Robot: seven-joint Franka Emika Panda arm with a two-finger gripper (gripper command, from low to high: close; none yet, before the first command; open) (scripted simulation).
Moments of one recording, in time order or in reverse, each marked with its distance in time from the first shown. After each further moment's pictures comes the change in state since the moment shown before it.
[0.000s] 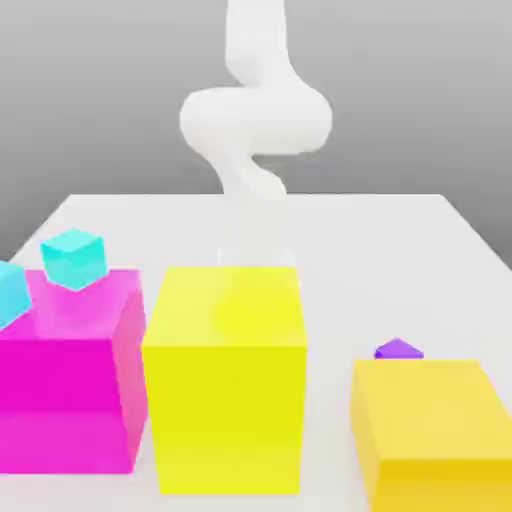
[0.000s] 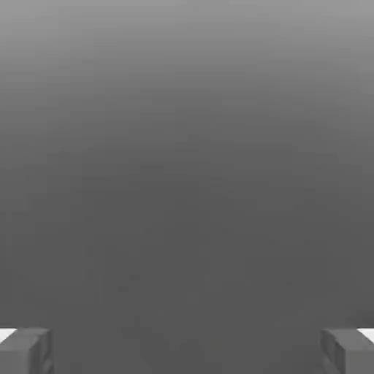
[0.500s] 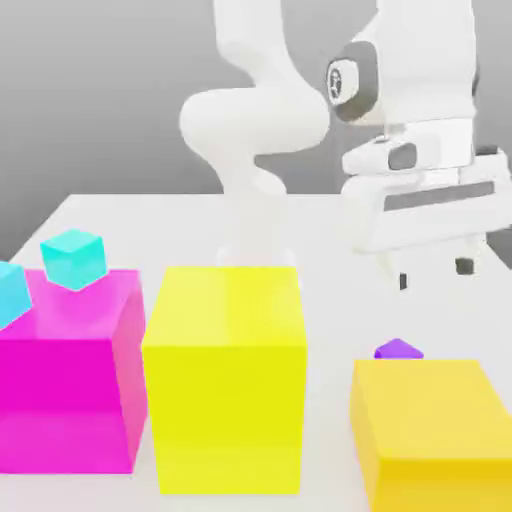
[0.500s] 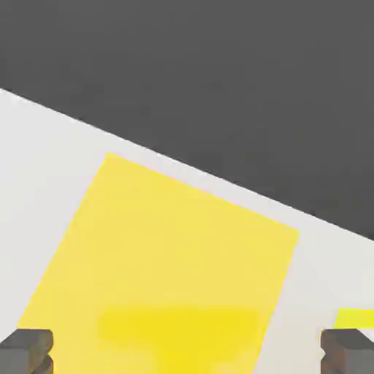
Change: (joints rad) arm 0.263 0.516 0.241 -0.435 0.066 0.396 -0.017
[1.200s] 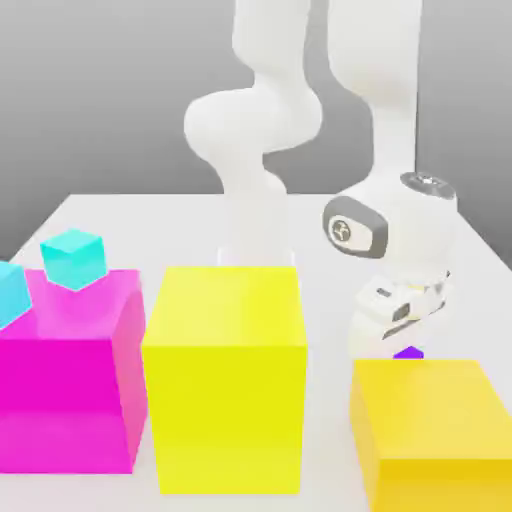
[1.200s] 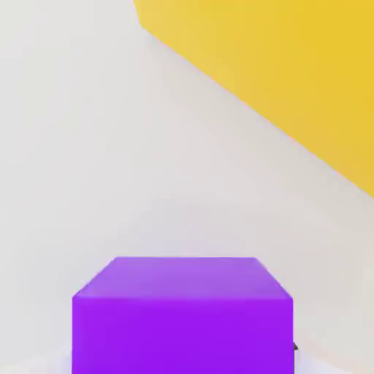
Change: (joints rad) arm 0.234 0.374 -0.149 -0.080 -0.245 0.284 0.188
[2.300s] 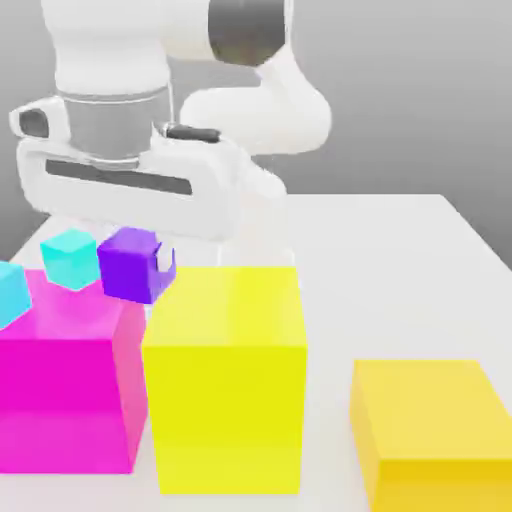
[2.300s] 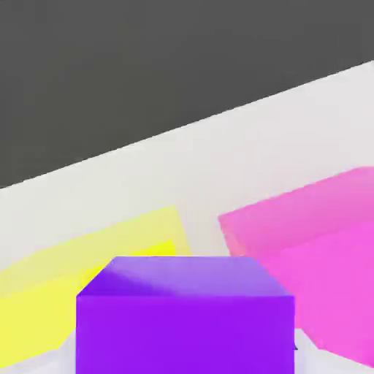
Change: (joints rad) arm -0.572 -0.378 -0.469 0.579 0.078 -0.970 0.022
